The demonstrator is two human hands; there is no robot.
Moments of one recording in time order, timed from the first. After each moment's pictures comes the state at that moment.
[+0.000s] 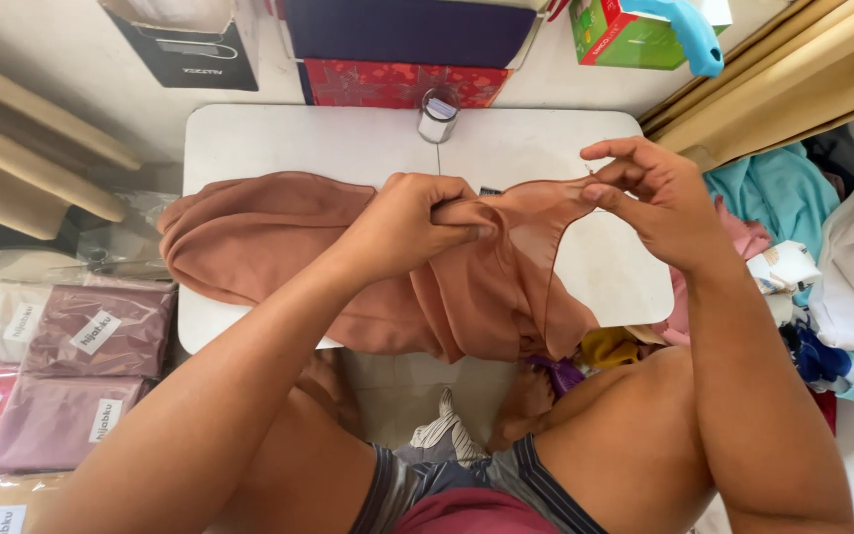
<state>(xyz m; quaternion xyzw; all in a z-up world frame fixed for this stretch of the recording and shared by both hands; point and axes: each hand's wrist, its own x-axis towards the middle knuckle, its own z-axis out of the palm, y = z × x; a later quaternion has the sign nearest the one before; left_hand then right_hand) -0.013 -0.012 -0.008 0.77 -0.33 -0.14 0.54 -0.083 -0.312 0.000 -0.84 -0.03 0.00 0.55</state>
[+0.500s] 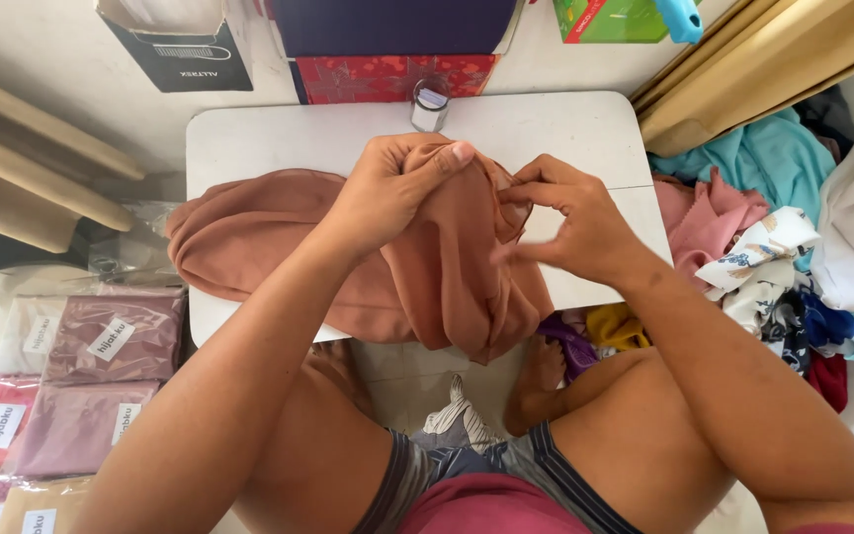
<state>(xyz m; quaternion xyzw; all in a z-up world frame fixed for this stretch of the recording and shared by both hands) -0.010 -0.005 -0.012 0.65 -0.20 -0.24 0.69 -0.101 -0.245 -0.015 -0.89 -0.19 -0.10 0.40</state>
